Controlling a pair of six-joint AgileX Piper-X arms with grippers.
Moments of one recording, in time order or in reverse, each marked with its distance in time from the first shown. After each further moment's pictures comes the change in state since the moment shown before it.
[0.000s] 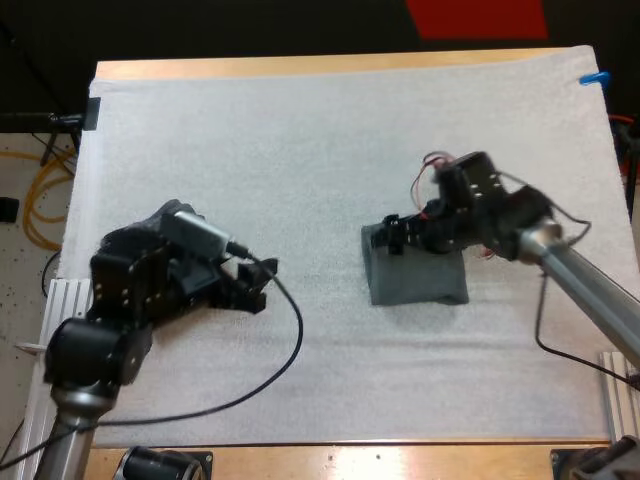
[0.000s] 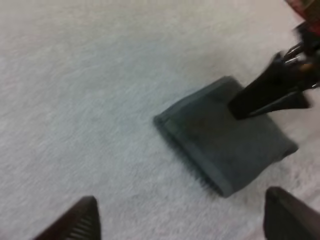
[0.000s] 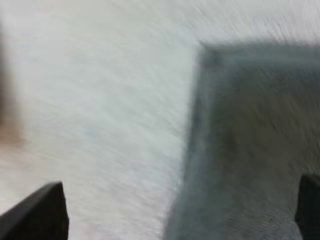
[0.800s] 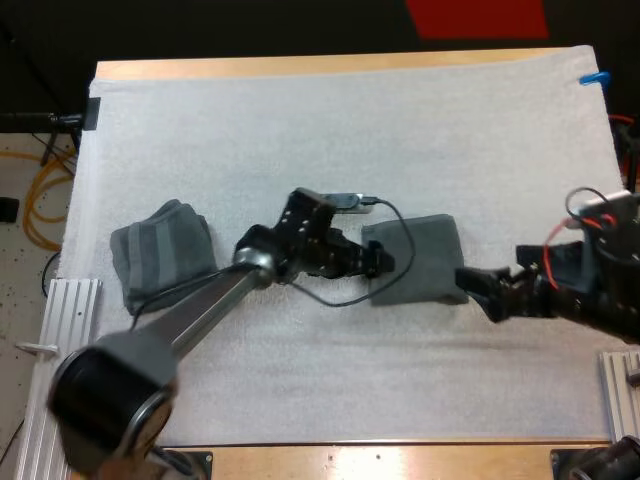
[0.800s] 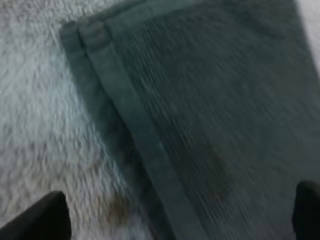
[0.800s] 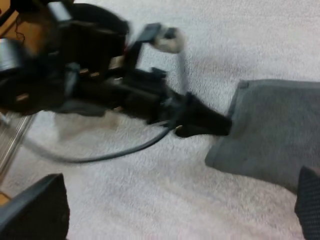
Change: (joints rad) left arm -0.320 0.879 -0.099 -0.444 0.011 -0.441; right arm 0.000 -0.716 0.000 0.367 0.074 -0.048
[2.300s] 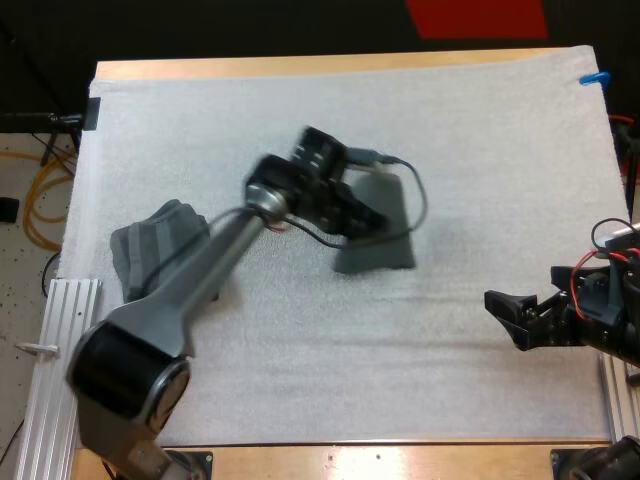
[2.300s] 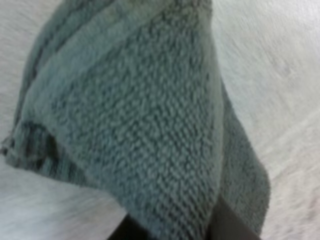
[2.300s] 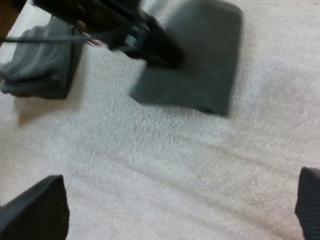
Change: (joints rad) left arm 0.064 0.089 -0.413 0.486 -0.034 0.319; right arm 0.000 -0.085 0.000 0.132 0.105 -0.058
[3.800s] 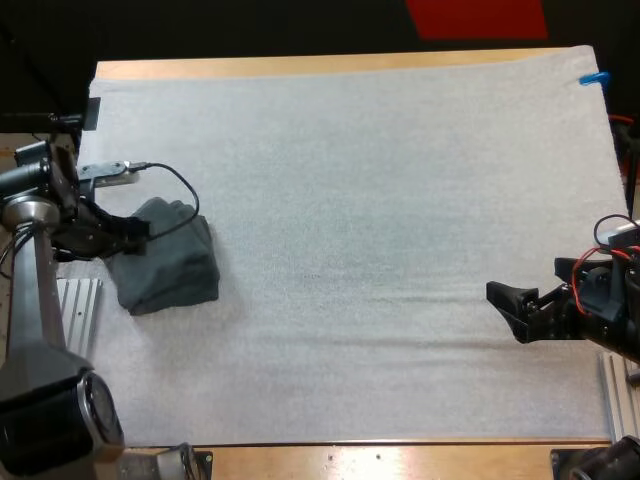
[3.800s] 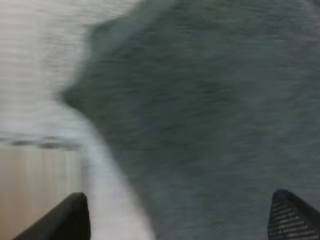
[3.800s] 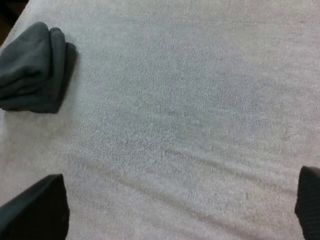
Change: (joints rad) left arm 0.818 -0.209 0.111 0.331 -0.385 0.386; right arm 0.000 0.000 0.000 -0.030 0.031 -0.002
